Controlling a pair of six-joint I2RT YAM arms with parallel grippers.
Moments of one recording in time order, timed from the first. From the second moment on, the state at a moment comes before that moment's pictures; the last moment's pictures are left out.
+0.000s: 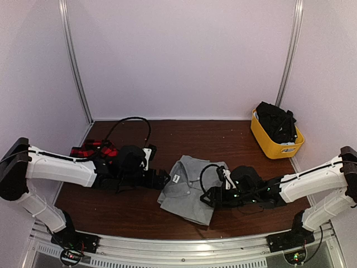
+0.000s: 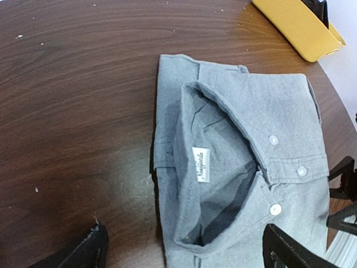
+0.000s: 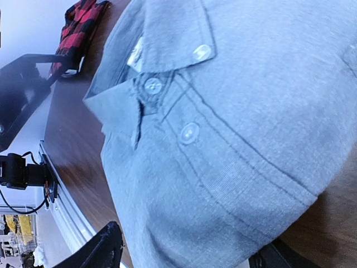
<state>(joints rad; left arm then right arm) -0.94 1.50 0.76 0.06 -0.11 -0.56 0.98 1.35 0.47 0.19 -0.07 0.90</state>
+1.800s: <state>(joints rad) -0.94 1.49 0.60 0.13 0.00 -0.70 0.57 1.68 0.78 0.02 -0.30 0.40</state>
